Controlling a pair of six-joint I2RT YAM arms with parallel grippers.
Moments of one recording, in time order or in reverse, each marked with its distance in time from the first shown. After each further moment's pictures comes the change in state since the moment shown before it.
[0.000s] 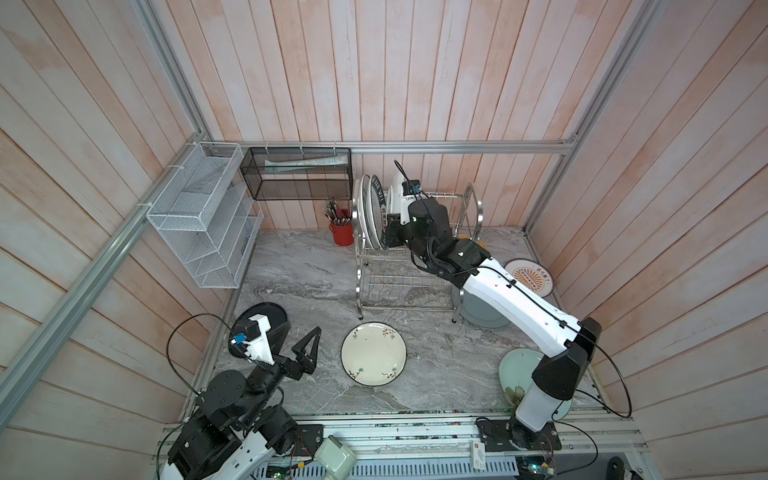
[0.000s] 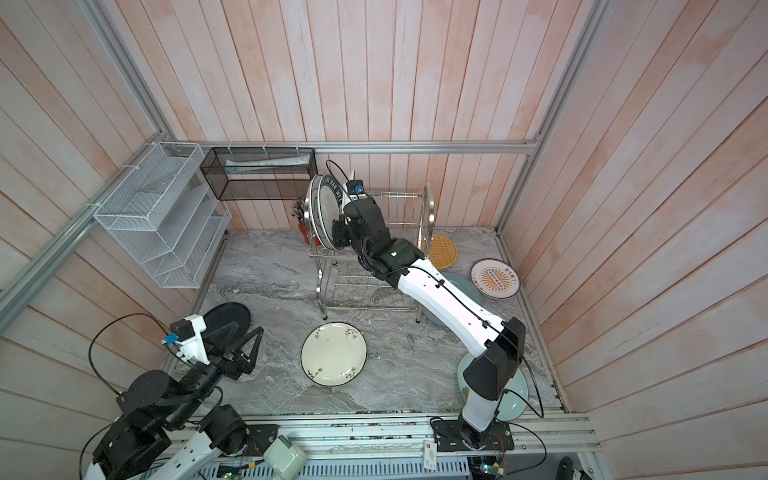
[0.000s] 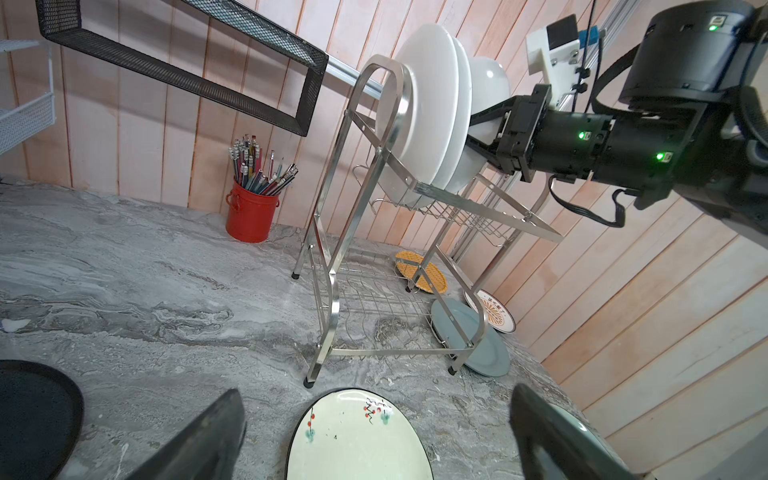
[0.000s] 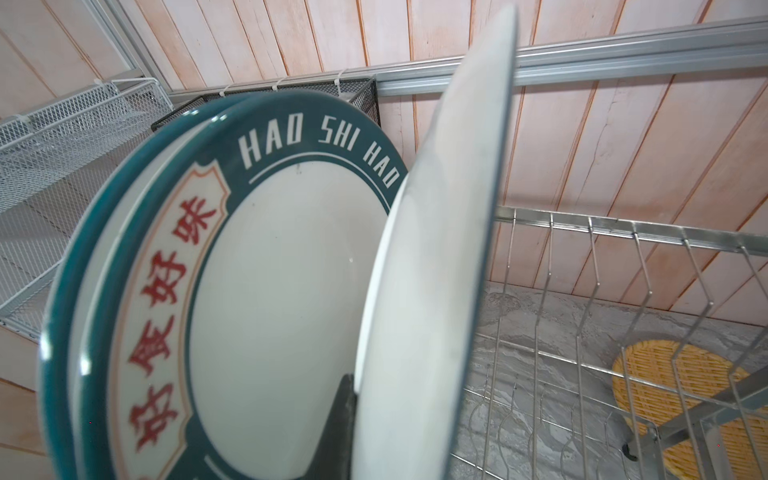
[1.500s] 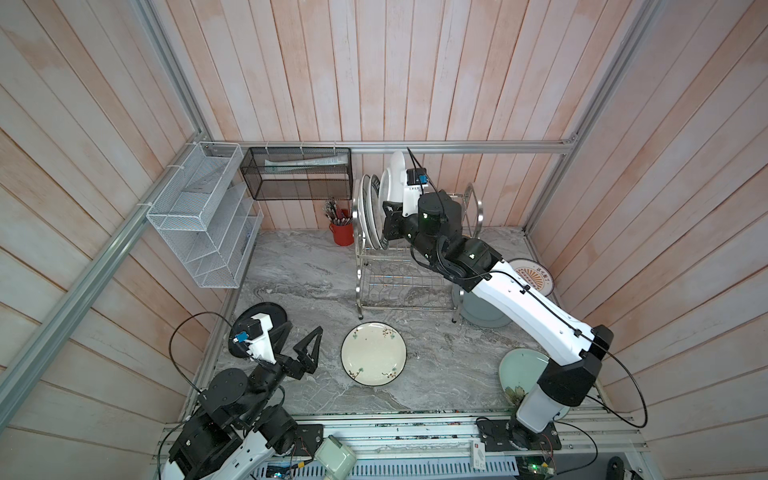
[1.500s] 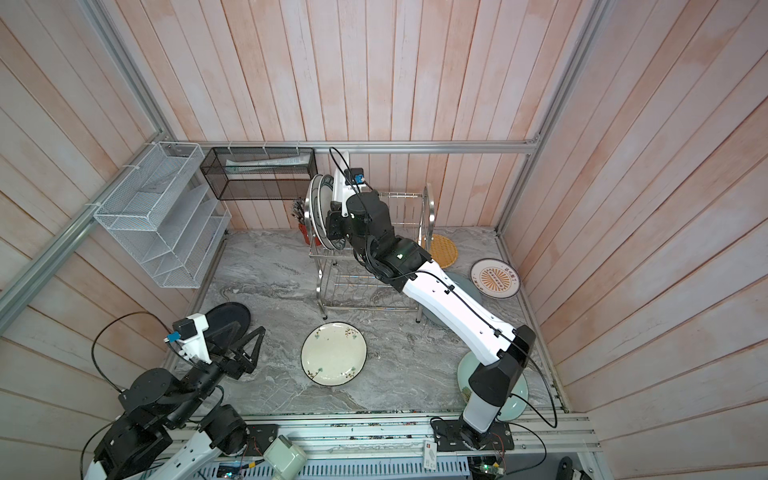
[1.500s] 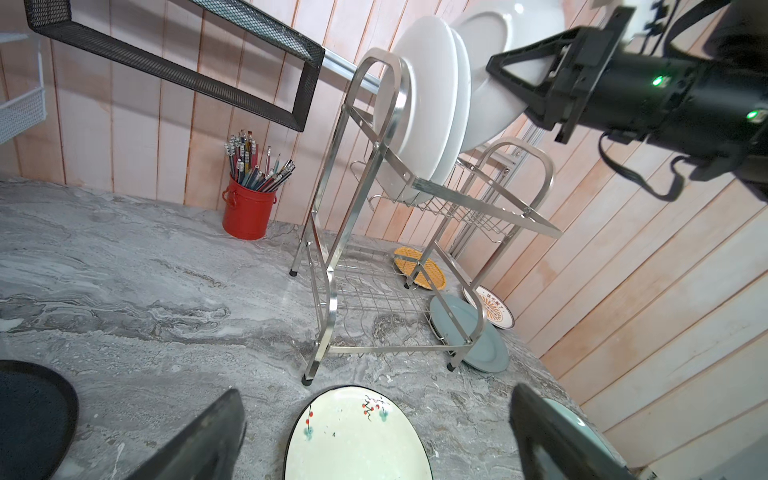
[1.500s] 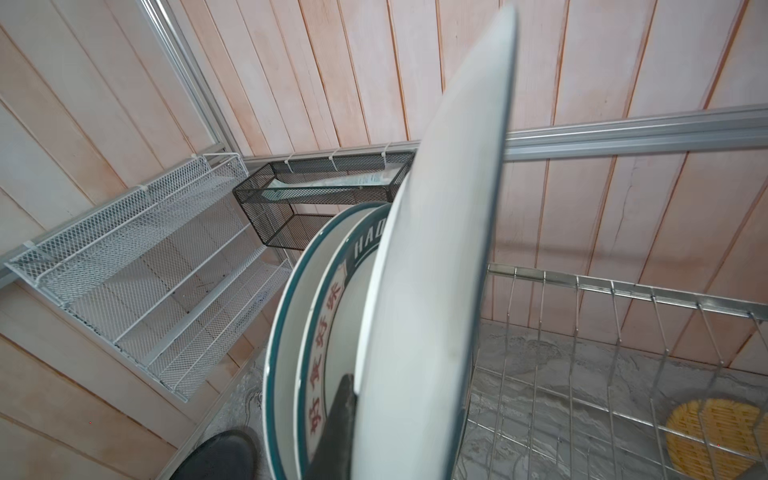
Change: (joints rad) left arm 0.000 0.006 0.000 0.004 0.011 0.000; right arm 0.038 -0.028 0.076 0.034 -0.013 0.010
